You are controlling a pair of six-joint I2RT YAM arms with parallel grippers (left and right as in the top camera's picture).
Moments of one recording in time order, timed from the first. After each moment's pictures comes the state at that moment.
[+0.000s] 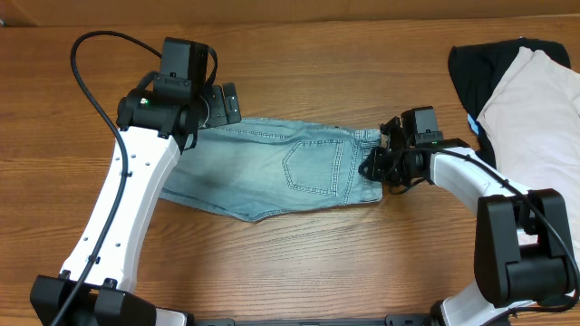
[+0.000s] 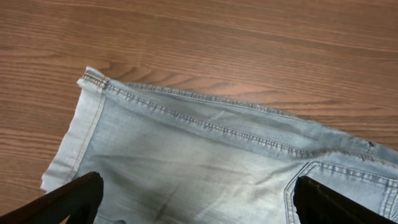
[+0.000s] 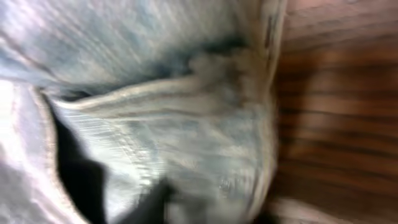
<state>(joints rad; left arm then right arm) -0.20 1.59 1.51 -0.93 -0.13 -0.36 0.12 1.78 0.95 -0.44 -0.47 0.30</state>
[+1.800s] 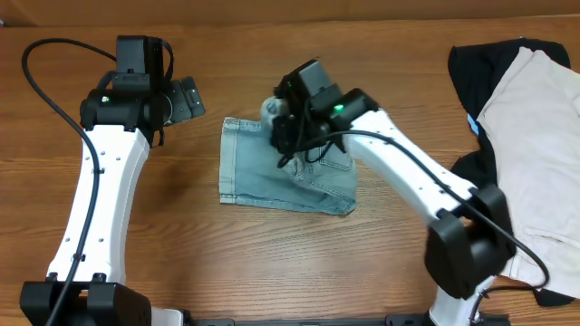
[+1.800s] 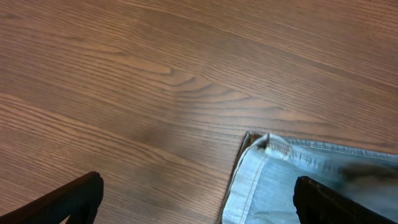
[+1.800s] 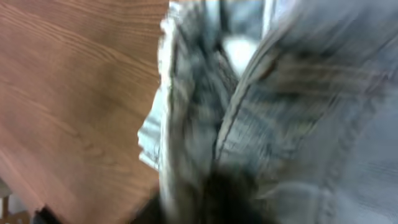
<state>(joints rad) -0.04 1.59 1.51 -0.93 -0.15 -0.36 0.60 1.95 1.62 -0.75 -0.35 0.38</state>
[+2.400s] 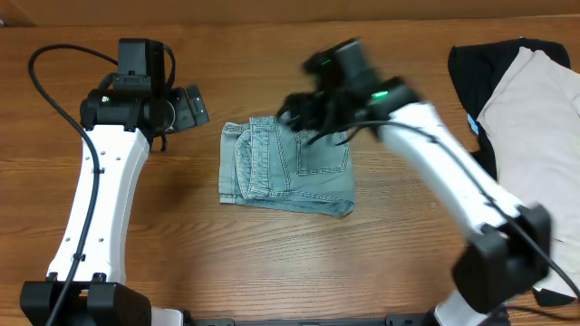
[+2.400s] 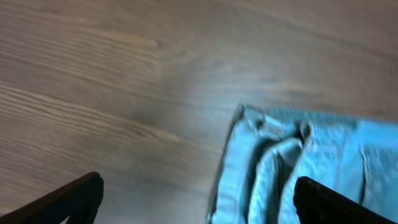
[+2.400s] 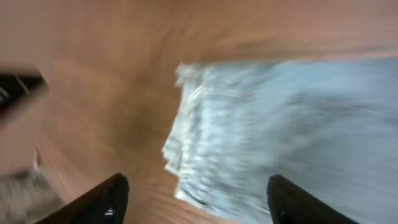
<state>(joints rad) -0.04 1.59 1.51 -1.01 -0.07 -0.34 0.42 1.79 1.62 -0.80 -0.46 0.41</state>
